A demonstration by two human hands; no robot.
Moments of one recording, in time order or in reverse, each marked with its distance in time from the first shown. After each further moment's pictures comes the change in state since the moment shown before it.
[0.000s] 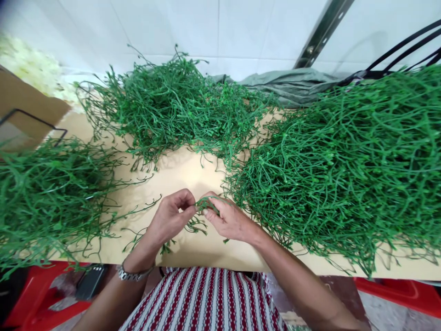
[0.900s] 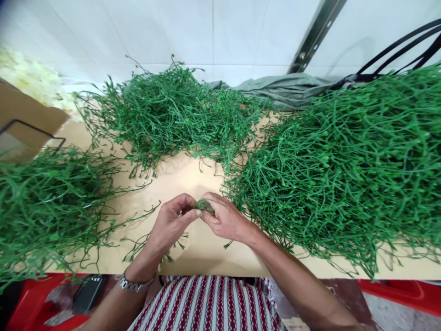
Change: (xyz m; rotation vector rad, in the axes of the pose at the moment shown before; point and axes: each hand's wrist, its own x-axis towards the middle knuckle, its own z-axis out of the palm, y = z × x) left_hand 0.002 0.006 0.003 -0.198 0.024 -0.056; right_hand 0.013 -0.001 -0.002 -0.151 0.080 -0.127
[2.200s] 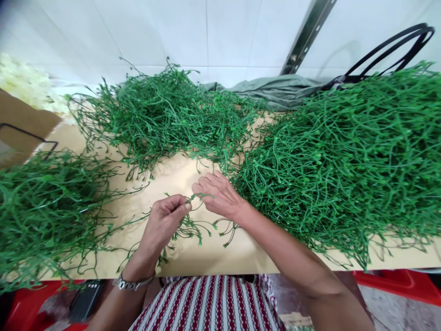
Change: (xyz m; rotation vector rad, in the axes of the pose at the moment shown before) left_hand 0.002 0.006 -0.007 0.033 0.063 -0.065; right_hand 0.038 0.012 -0.012 -0.883 0.134 -0.378
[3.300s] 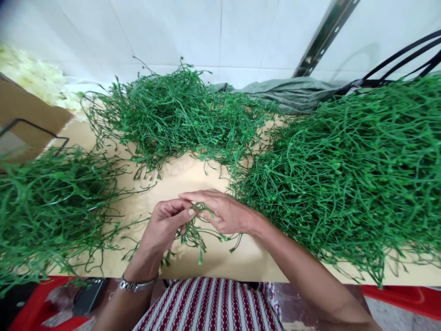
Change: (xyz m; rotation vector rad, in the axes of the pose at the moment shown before) left_hand -0.001 -0.003 -0.010 -0.361 -0.114 -0.052; right_hand 0.005 -0.012 -0.030 0.843 -0.167 0.015
